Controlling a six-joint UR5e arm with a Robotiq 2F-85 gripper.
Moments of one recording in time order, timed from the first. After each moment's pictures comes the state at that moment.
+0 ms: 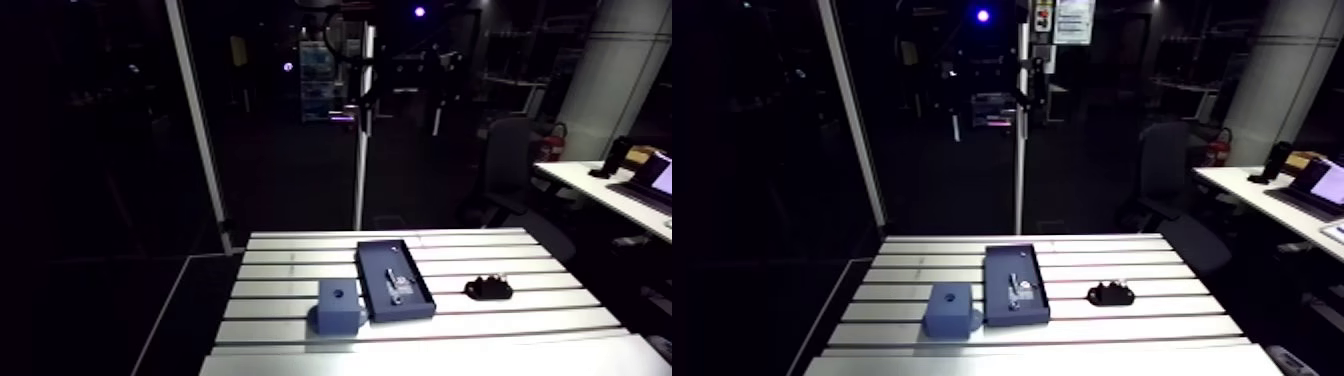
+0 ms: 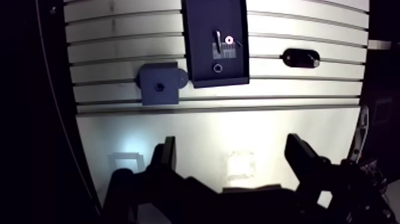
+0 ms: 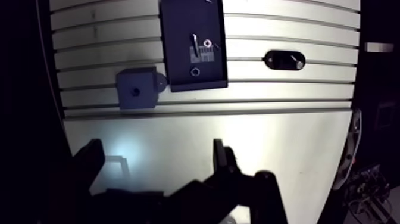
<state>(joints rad) -0.06 -1.54 1.50 -1.51 -1.61 -1.63</state>
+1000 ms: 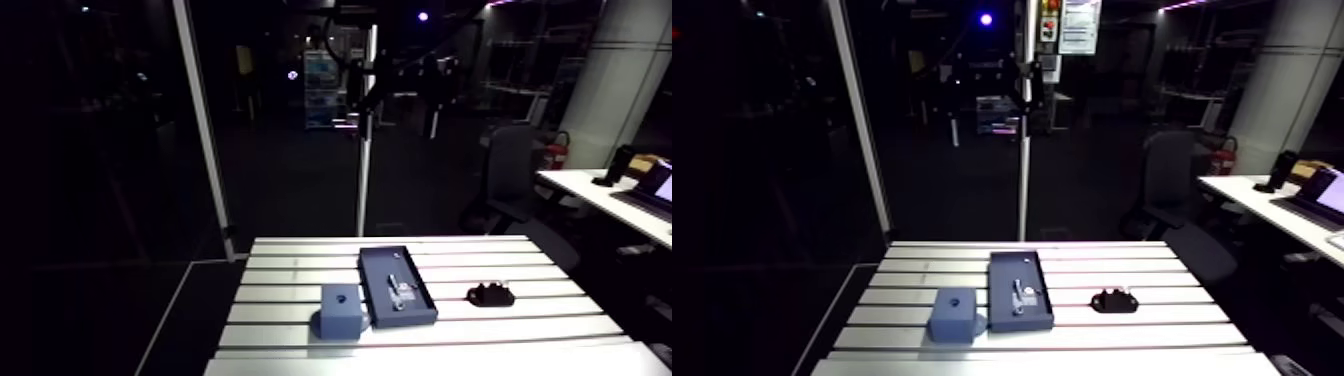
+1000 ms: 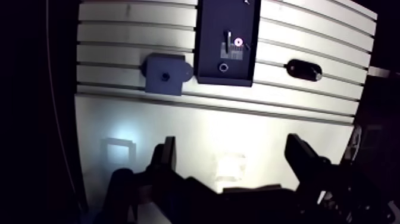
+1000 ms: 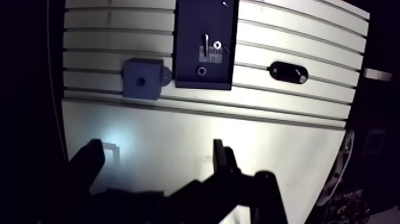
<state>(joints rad) -0.06 -1.57 1.51 -1.51 -1.60 -1.77</state>
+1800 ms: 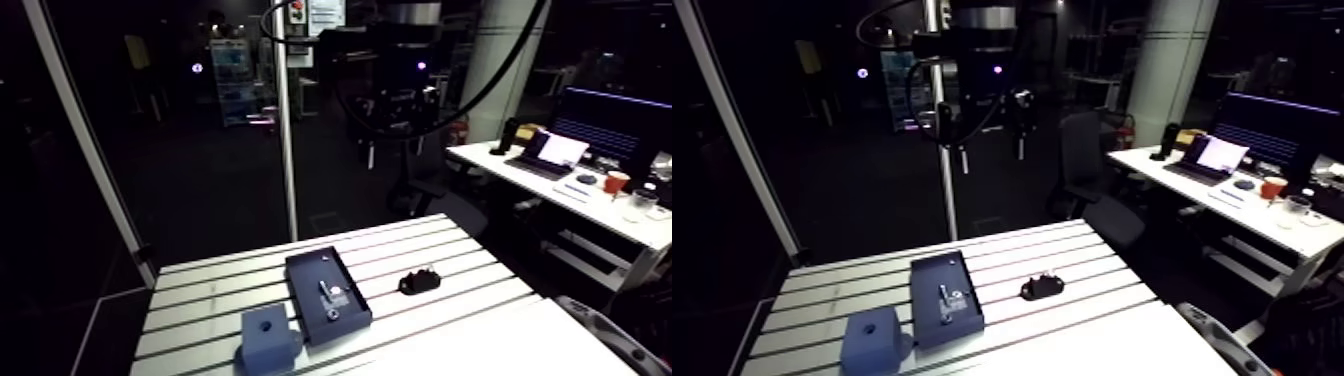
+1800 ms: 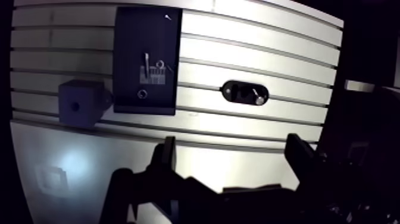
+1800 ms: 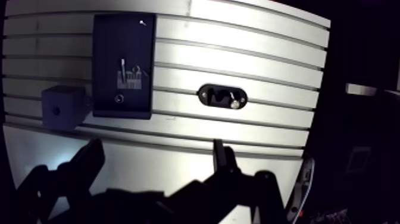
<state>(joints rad) -0.34 -1.54 1.66 -1.79 -1.60 -2.07</state>
